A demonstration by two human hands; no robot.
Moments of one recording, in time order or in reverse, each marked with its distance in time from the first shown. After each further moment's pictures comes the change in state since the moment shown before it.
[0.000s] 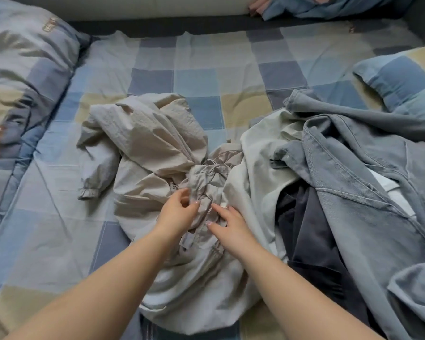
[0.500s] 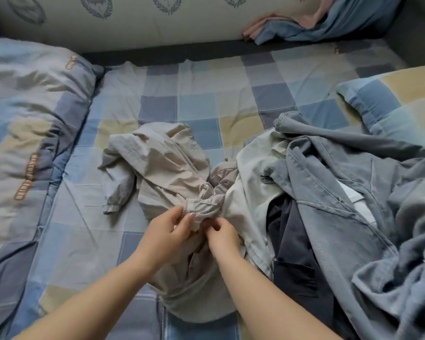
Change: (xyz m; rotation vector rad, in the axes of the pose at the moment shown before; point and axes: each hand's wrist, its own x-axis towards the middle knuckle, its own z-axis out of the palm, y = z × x) left_hand -0.079 0.051 -0.059 0.241 -0.022 0.349; right_hand -0.034 -0.050 0.008 0.211 0.210 0.173
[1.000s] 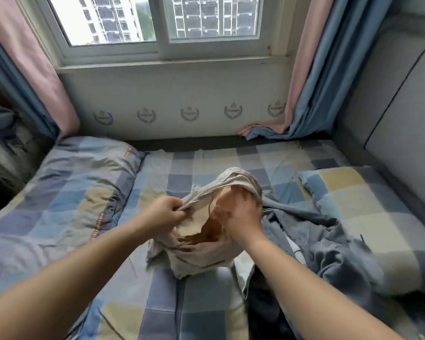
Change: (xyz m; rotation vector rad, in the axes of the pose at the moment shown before) left_hand -0.105 0.273 -0.232 0.136 -0.120 0.023; right_hand -0.226 -0.226 -0.184 -0.436 0.357 -0.771
